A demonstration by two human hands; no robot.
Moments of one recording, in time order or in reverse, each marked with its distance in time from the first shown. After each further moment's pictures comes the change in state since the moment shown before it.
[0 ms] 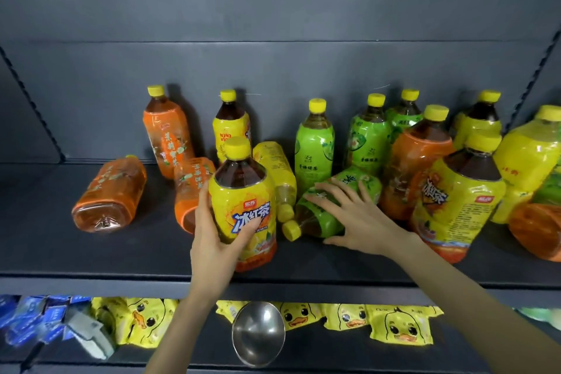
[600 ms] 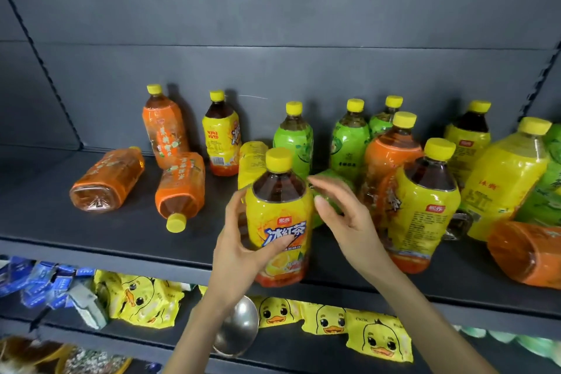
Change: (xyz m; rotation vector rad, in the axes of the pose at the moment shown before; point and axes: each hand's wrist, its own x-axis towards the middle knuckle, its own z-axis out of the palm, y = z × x) left_hand -0.051 0.058 0.087 -0.133 -0.060 0.036; right_hand -0.057 -0.006 -0.037 1.288 0.528 -0.007
